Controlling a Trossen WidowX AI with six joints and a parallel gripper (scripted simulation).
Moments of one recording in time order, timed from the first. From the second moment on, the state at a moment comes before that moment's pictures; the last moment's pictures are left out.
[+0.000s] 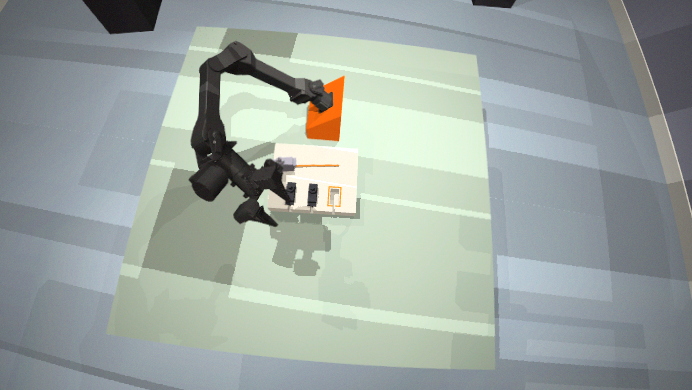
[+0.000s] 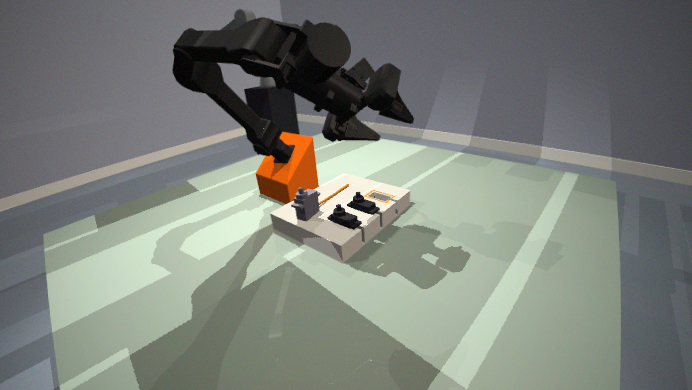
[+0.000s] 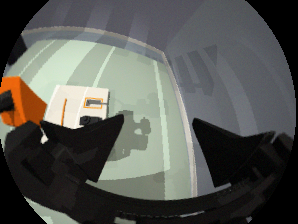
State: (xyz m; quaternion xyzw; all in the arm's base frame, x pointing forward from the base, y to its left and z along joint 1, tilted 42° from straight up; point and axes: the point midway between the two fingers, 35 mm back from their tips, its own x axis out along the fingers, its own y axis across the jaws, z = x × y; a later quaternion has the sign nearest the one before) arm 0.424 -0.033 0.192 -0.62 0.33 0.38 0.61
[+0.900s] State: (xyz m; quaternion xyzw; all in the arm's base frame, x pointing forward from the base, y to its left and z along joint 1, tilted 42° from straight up) arm 0.231 -0.079 0.106 -0.61 0.65 0.34 0.30
